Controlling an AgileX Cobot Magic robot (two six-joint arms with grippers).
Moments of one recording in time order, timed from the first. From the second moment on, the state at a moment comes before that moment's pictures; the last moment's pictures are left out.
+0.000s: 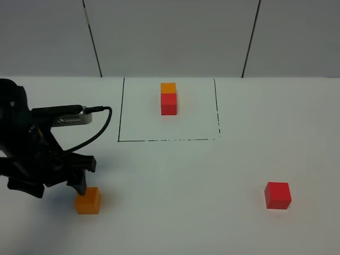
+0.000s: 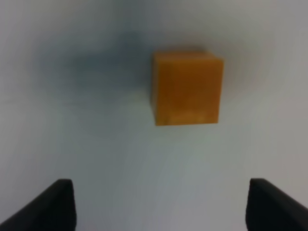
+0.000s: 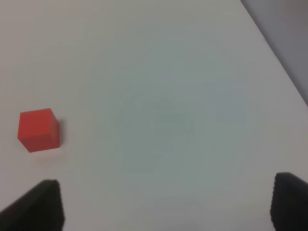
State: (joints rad) left arm -0.28 1.65 -1.05 -0.08 0.90 -0.26; right arm -0.05 0.05 -0.50 -0.12 1.05 0.15
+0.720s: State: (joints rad) left arm -0.30 1.79 -1.05 -0.07 0.79 -0.26; right arm -0.05 0.05 -0.50 -0.12 1.05 0.15
